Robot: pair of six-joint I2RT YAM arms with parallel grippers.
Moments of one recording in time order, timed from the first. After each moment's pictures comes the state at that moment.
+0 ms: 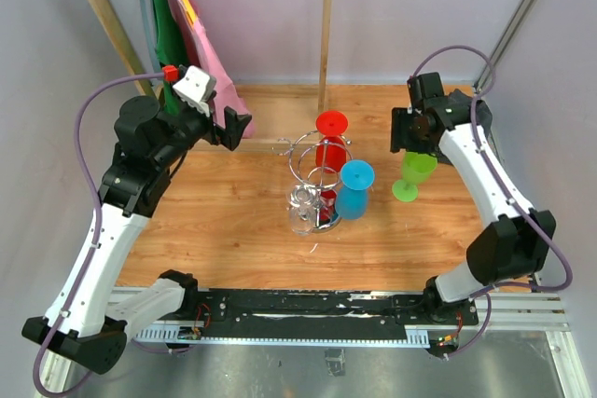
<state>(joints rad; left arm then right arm) -0.34 0.98 1.28 -0.34 0.22 0.12 0.24 1.54 1.47 -0.96 0.15 0.24</state>
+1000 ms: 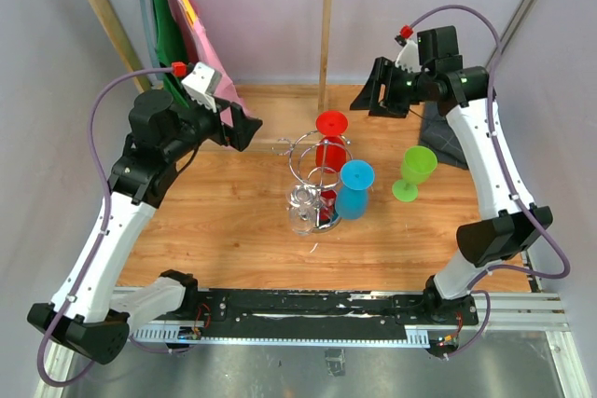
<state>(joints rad) -0.34 1.04 1.28 -0.37 0.29 -0.04 0.26 1.65 1.99 -1.07 -0.48 0.43</state>
